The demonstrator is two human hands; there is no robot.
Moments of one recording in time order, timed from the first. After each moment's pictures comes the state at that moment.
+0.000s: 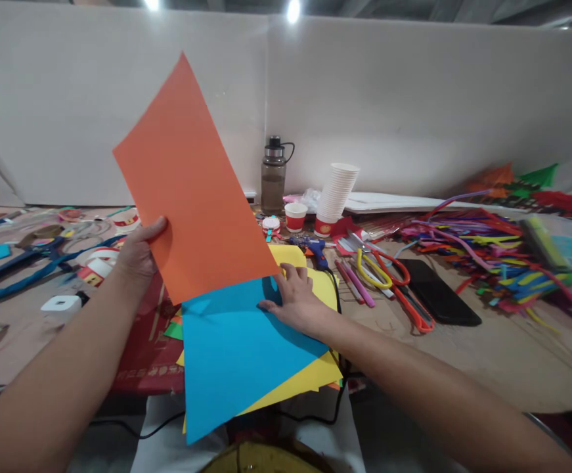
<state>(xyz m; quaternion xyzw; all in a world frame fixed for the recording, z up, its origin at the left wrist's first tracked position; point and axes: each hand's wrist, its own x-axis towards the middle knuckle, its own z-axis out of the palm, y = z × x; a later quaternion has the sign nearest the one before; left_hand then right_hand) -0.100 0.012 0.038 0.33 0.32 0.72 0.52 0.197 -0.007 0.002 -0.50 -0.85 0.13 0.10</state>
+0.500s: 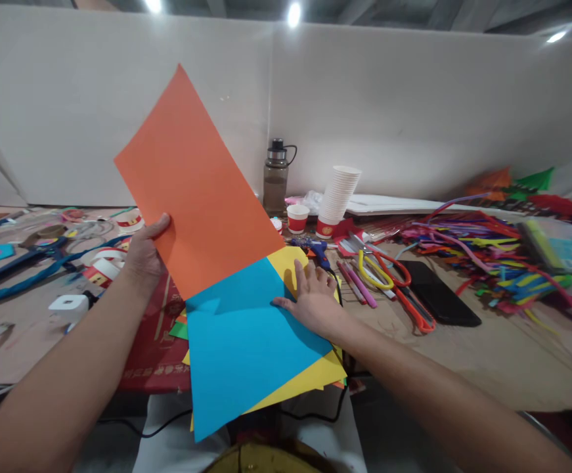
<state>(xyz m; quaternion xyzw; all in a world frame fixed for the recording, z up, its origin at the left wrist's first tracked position) -0.096 0.015 0.042 0.28 0.30 0.75 0.52 0.204 -0.006 -0.010 -0.62 -0.78 0.01 0.02</state>
